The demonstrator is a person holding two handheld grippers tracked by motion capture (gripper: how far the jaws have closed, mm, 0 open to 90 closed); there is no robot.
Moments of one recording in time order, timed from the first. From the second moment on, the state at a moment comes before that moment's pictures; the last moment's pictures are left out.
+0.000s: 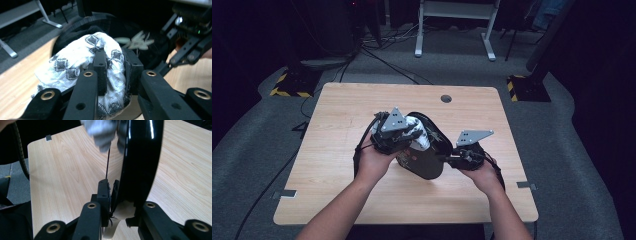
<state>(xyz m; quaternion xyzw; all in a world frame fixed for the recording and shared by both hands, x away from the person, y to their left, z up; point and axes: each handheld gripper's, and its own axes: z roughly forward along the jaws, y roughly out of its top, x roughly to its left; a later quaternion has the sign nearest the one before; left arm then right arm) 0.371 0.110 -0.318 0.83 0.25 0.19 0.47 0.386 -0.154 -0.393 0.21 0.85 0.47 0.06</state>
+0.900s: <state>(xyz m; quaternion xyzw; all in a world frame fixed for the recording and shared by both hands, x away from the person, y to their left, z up) 0.390 0.125 -0.321 0.83 0.22 0.11 0.49 0.388 -0.161 -0.394 0.21 0.86 0.47 0.05</state>
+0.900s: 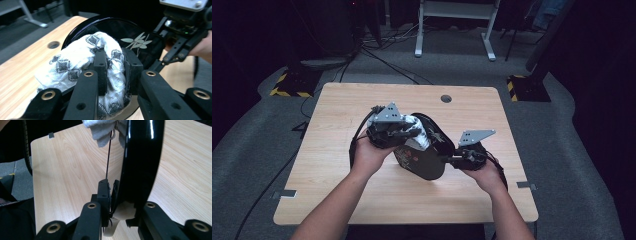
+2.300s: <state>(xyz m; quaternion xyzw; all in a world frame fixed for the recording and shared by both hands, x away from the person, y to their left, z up) 0.387 0.130 -0.313 0.83 0.21 0.11 0.51 0.389 -0.167 -0.392 0.18 0.87 0.46 0.03</state>
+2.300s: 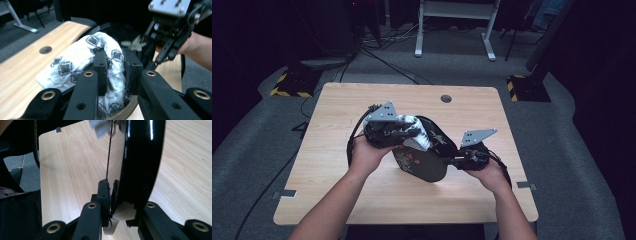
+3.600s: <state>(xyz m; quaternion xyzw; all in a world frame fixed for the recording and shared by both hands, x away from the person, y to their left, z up) 0.392 0.149 -0.353 0.83 0.24 0.08 0.49 0.389 -0.166 -0.392 0.18 0.87 0.46 0.03</state>
